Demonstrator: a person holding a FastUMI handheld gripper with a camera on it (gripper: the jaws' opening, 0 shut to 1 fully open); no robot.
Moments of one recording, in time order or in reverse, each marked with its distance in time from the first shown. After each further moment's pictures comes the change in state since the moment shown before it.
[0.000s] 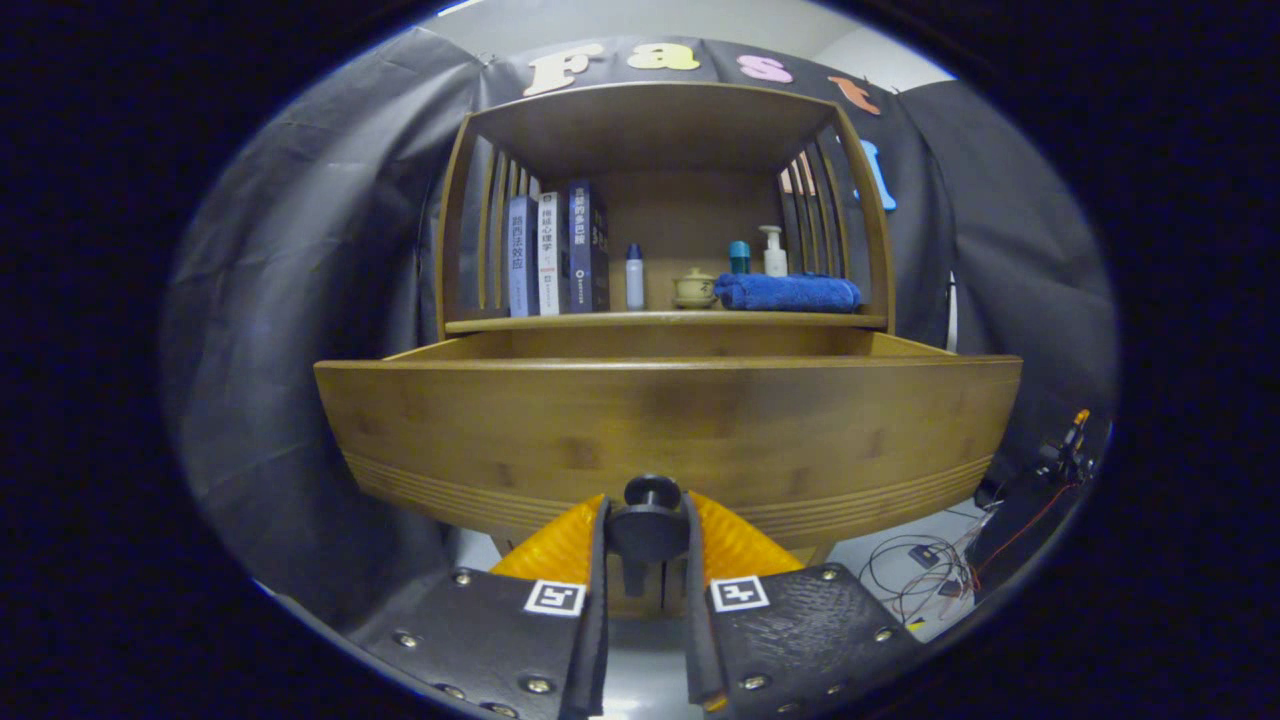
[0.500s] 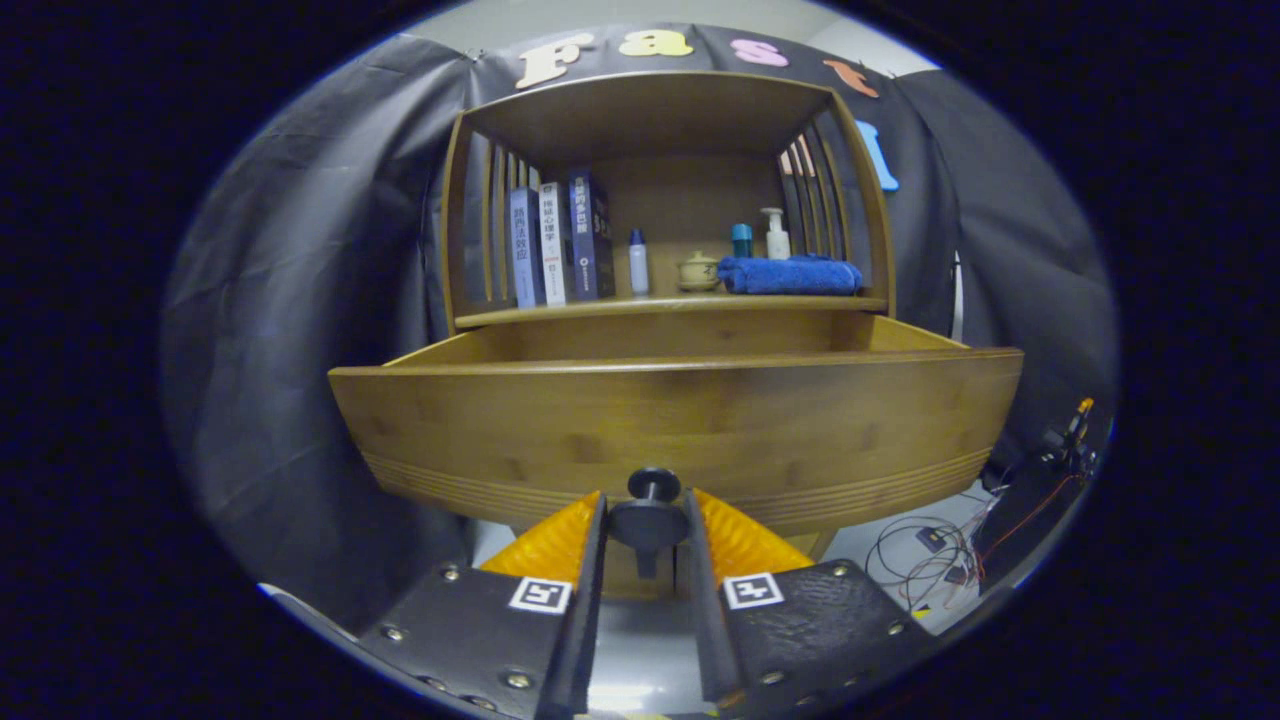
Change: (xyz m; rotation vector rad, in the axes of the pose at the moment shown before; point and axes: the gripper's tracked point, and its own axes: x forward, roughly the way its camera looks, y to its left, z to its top) arm -0.013 0.008 0.003 0.056 0.088 0.060
